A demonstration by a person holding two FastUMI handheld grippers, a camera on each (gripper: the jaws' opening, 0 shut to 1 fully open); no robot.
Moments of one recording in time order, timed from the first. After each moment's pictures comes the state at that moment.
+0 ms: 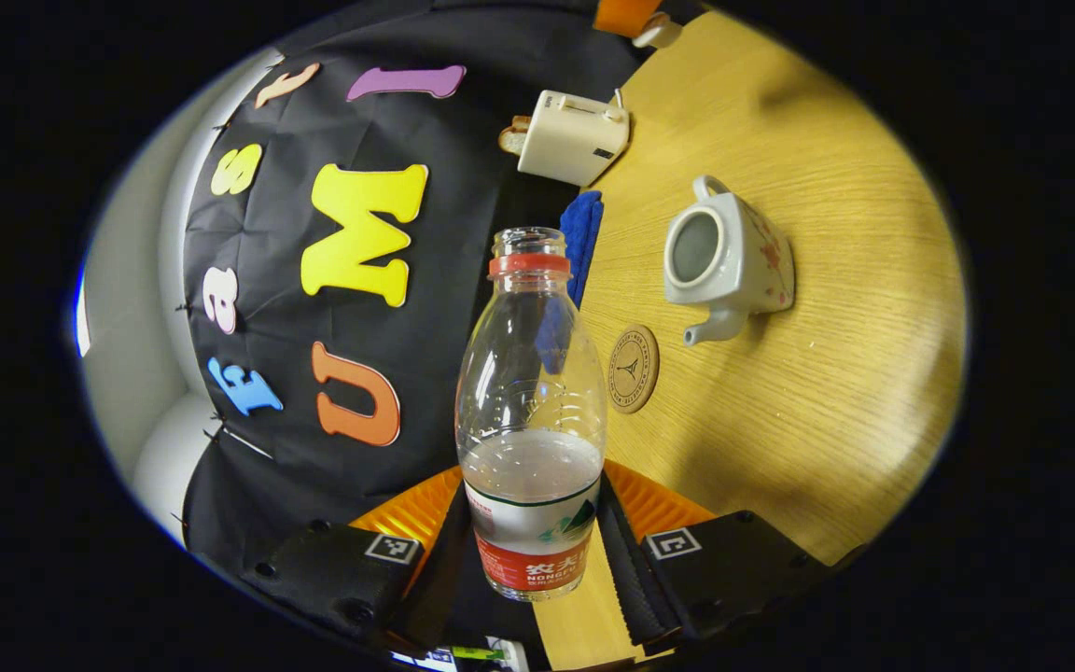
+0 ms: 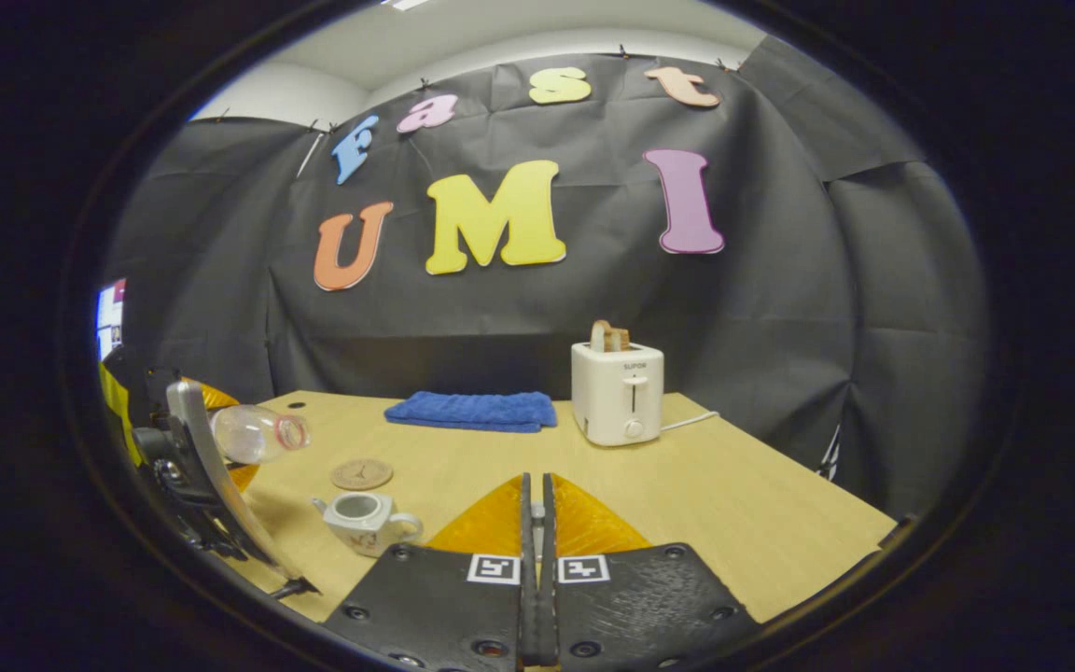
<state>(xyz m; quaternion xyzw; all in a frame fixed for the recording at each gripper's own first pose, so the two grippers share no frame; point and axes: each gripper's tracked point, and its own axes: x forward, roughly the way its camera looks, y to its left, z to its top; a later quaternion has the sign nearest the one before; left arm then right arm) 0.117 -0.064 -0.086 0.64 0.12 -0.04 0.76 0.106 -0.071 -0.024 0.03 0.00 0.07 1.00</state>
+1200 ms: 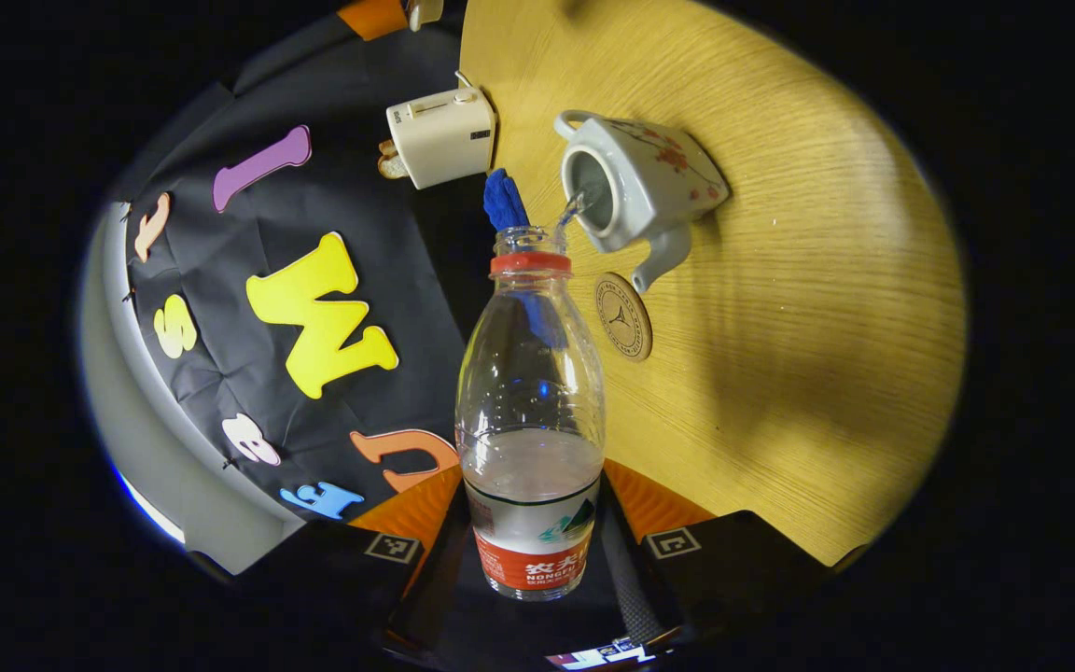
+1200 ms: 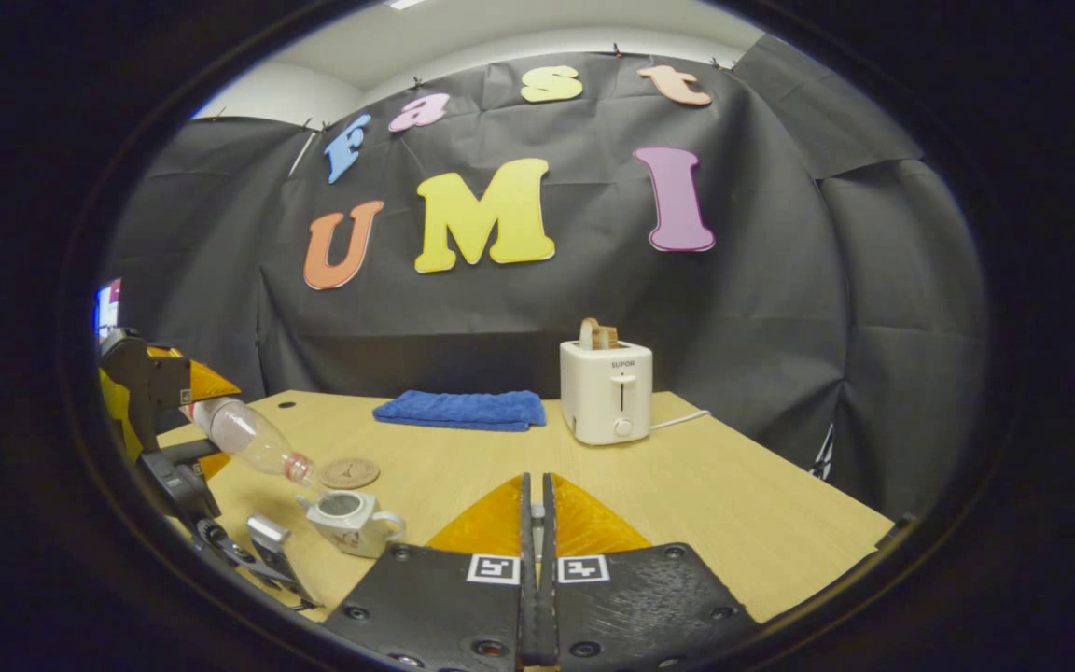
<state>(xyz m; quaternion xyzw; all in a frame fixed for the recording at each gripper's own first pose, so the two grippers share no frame) 0.123 -0.064 -0.060 0.81 0.12 -0.02 0.57 0.111 -0.078 -0.028 0.03 0.00 0.06 1.00</state>
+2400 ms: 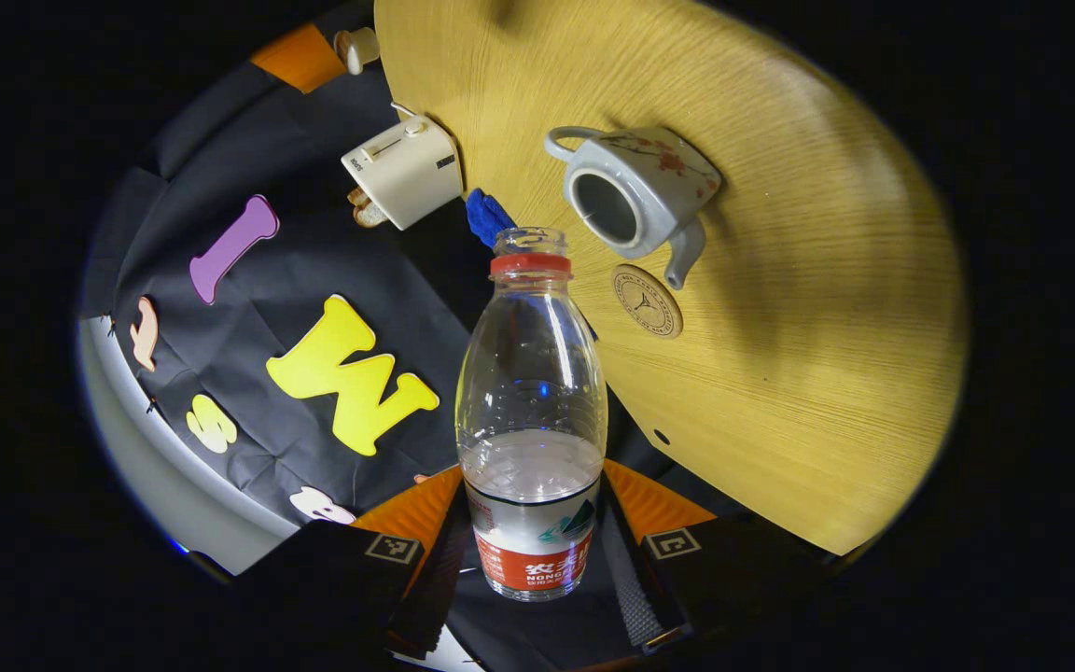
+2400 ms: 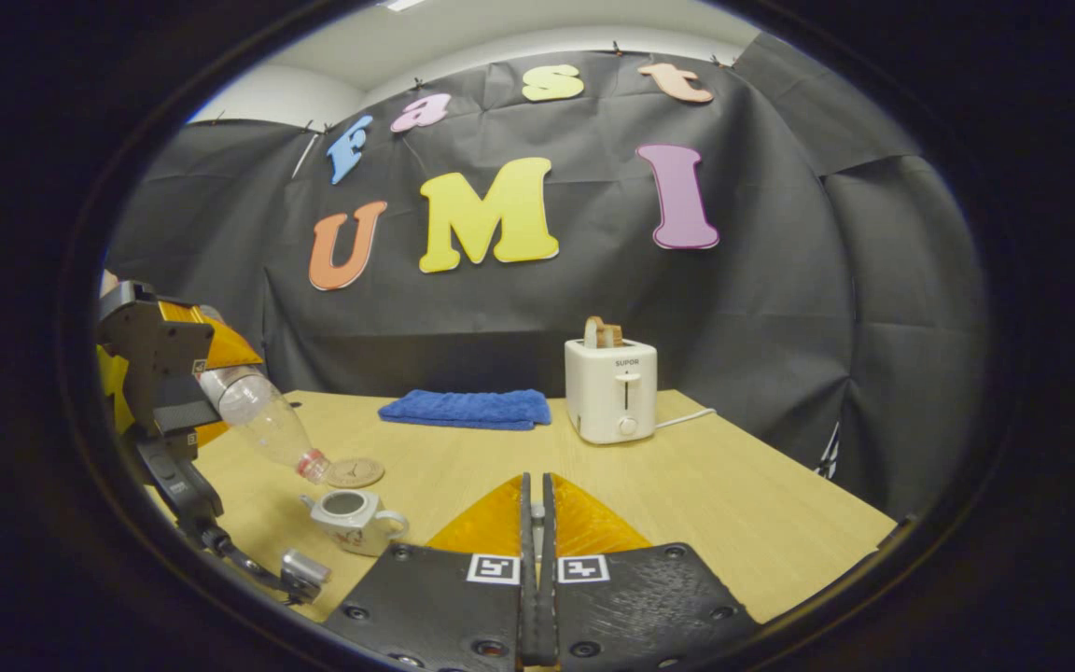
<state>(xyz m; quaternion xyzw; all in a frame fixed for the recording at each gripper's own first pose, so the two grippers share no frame) 0.123 -0.096 -0.025 0.89 0.10 -0.02 0.45 0.111 -0.079 -0.028 0.03 0.01 0.07 1.00</state>
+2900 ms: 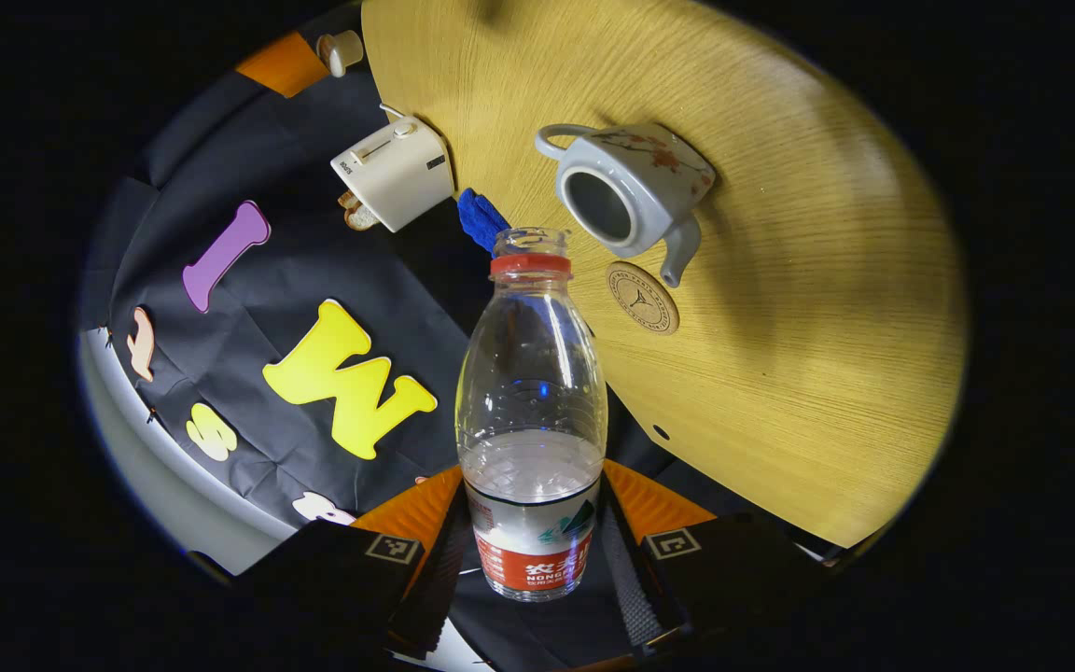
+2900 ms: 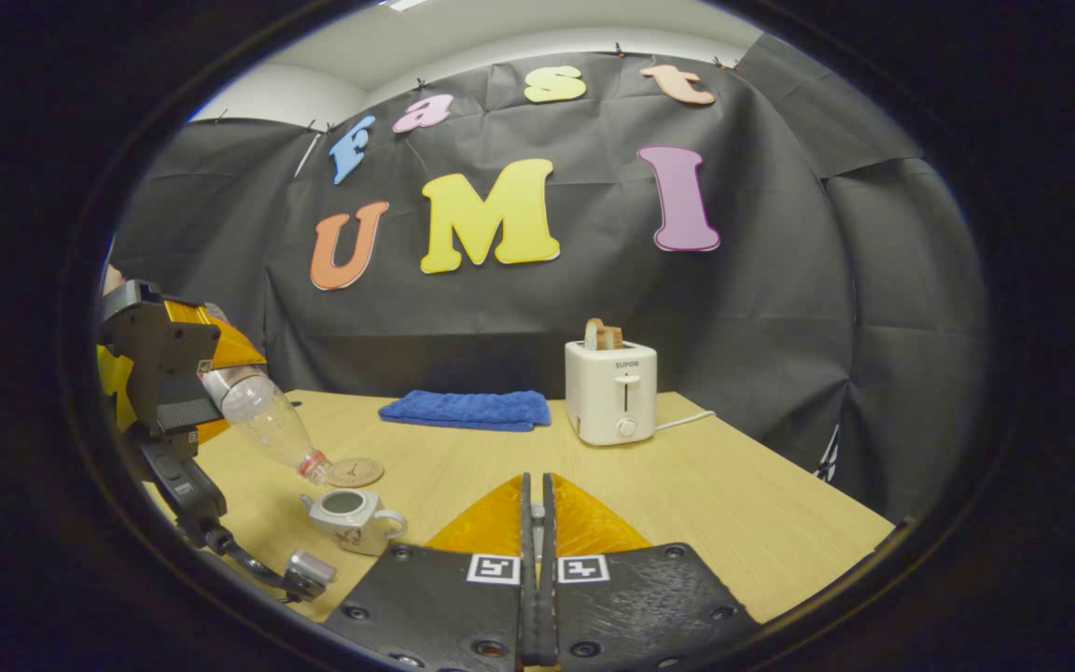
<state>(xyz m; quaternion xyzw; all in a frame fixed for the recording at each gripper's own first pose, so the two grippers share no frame) 0.125 -0.093 -0.029 0.89 0.10 -0.02 0.44 0.111 -0.081 -0.027 0.03 0.00 0.07 1.00</state>
